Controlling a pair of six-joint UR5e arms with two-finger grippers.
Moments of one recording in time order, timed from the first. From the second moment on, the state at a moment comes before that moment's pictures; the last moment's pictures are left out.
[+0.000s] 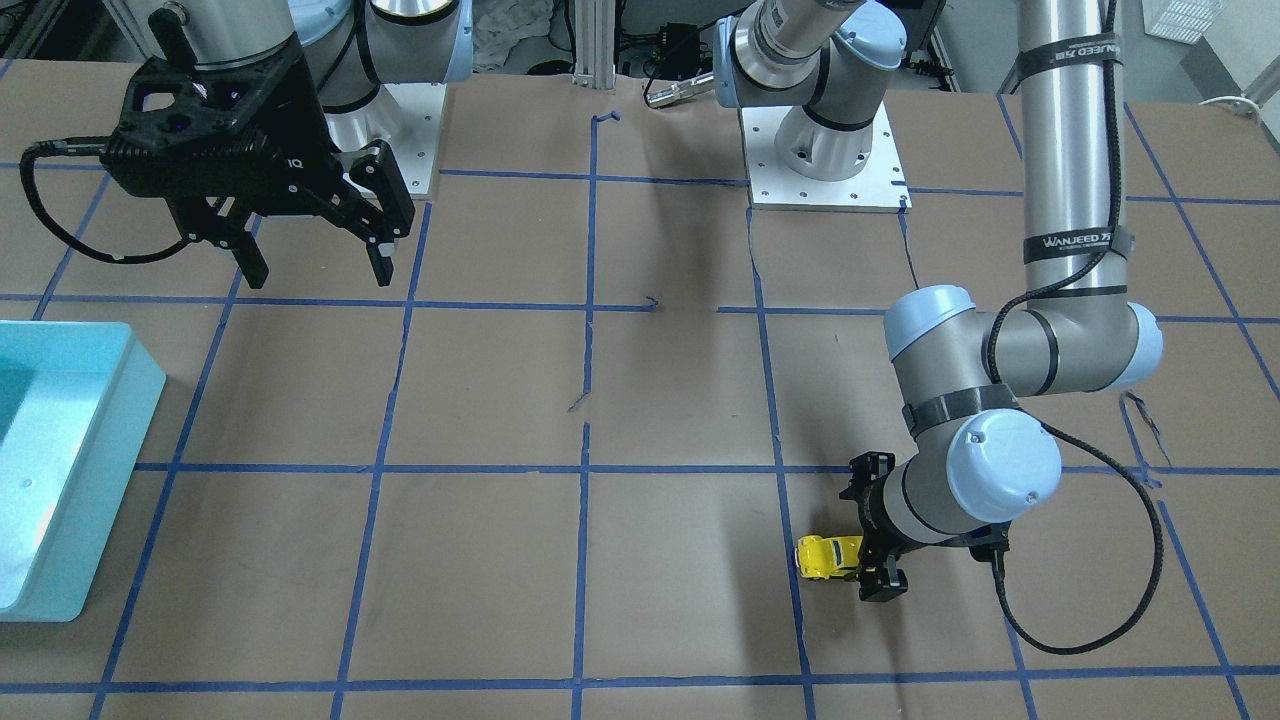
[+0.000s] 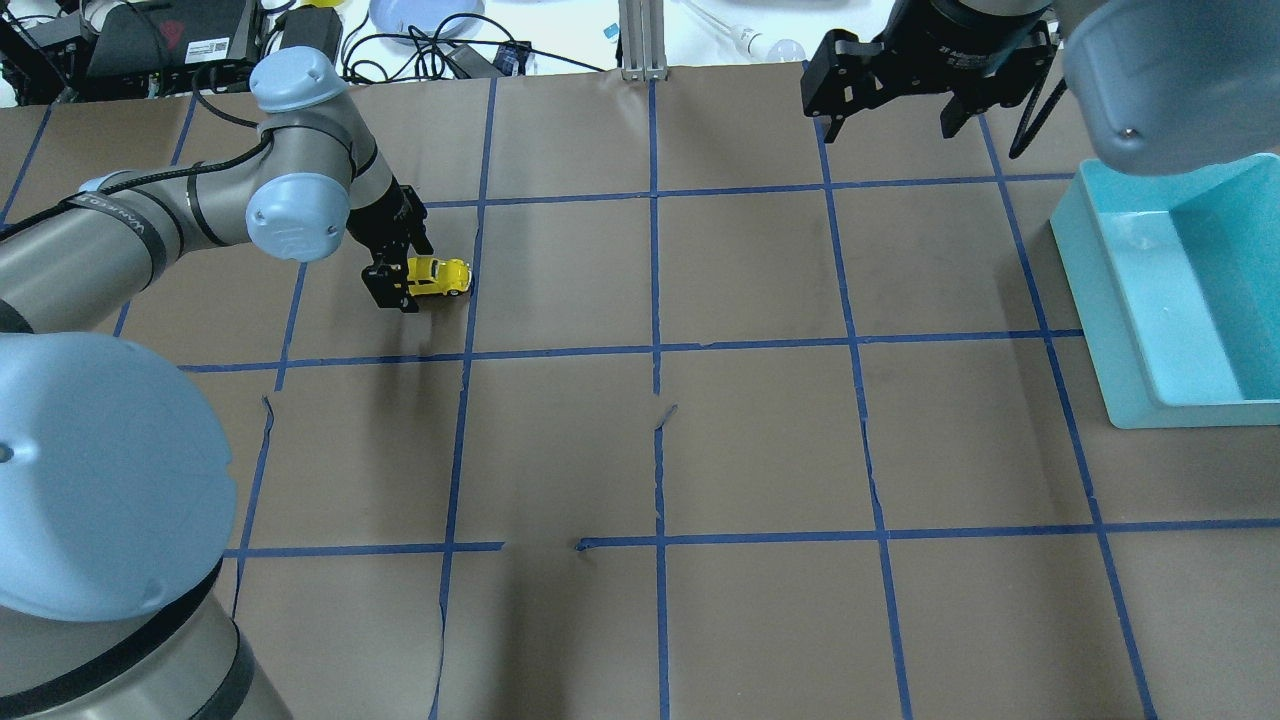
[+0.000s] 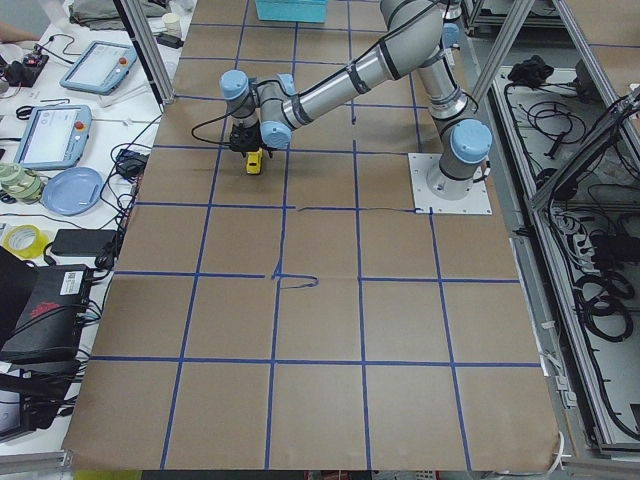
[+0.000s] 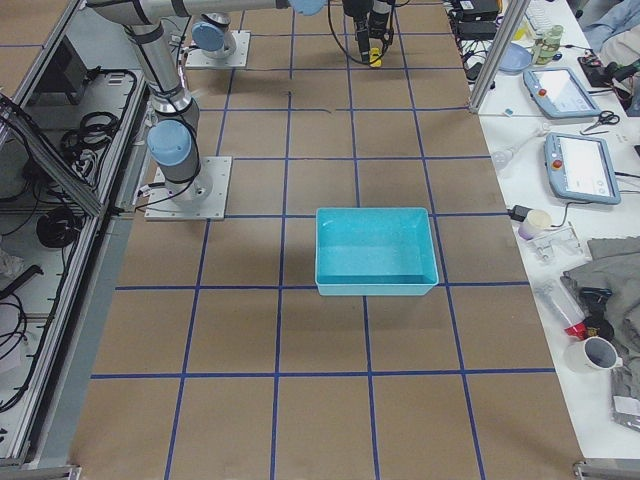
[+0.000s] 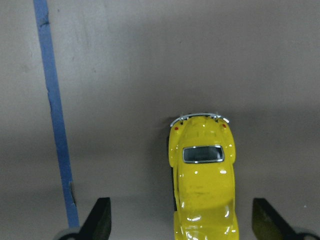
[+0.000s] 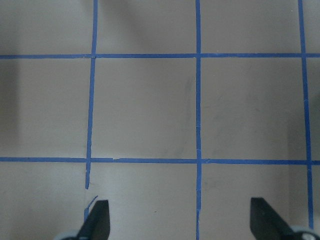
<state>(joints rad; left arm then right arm) -1.46 -2.16 -1.57 -1.08 1.54 -1.41 1.65 -1.55 1.51 -1.78 -1.55 0.07</state>
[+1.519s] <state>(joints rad) -1.47 -2.14 -1.55 -1.18 1.34 -1.42 1.65 -1.55 1.53 -1.80 -1.54 0.07</state>
